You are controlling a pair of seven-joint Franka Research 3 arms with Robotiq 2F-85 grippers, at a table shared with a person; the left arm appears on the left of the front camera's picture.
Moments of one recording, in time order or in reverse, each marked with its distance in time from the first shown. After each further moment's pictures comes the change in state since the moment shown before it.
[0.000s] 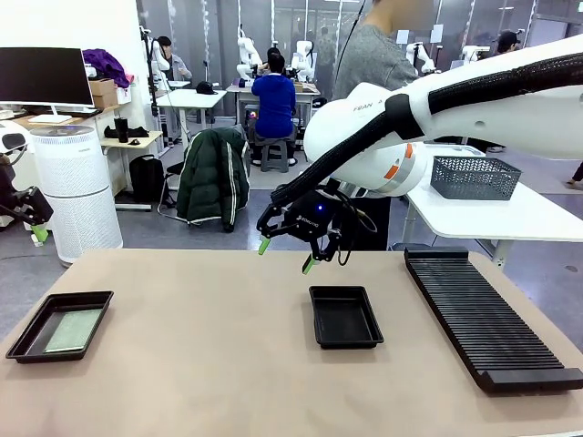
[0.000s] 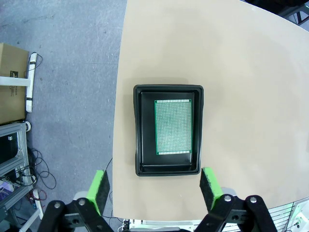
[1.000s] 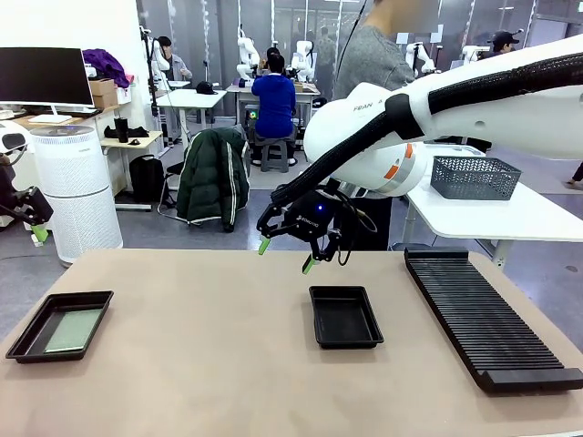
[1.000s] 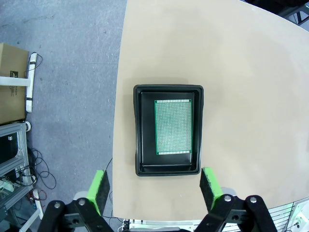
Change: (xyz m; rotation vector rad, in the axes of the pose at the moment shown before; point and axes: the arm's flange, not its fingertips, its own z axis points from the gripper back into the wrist) left arm 0.000 0.000 0.000 0.000 0.000 0.000; right arm 0.000 0.000 0.000 0.000 0.000 0.000
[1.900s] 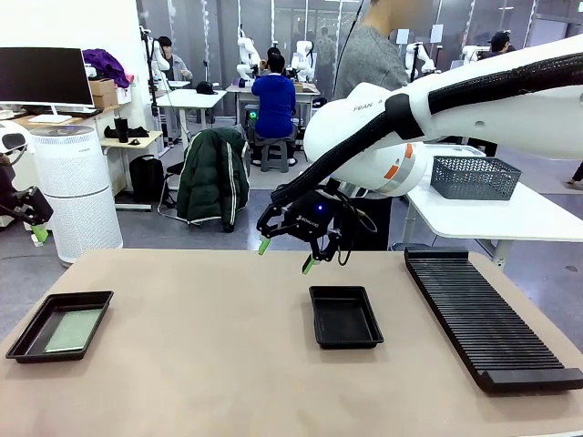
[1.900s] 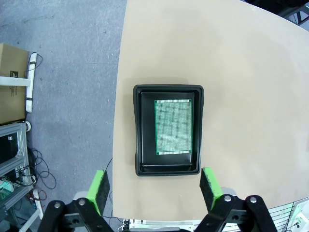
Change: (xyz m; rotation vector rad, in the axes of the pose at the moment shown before) left arm 0.000 0.000 0.000 0.000 0.000 0.000; right arm 0.000 0.000 0.000 0.000 0.000 0.000
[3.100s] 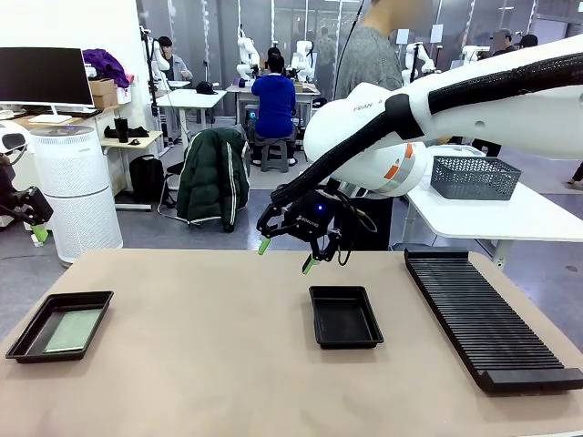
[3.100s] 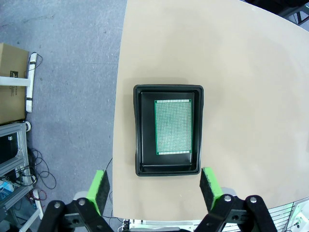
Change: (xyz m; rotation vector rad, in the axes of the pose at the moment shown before) left arm 0.000 0.000 0.000 0.000 0.000 0.000; right arm 0.000 0.000 0.000 0.000 0.000 0.000
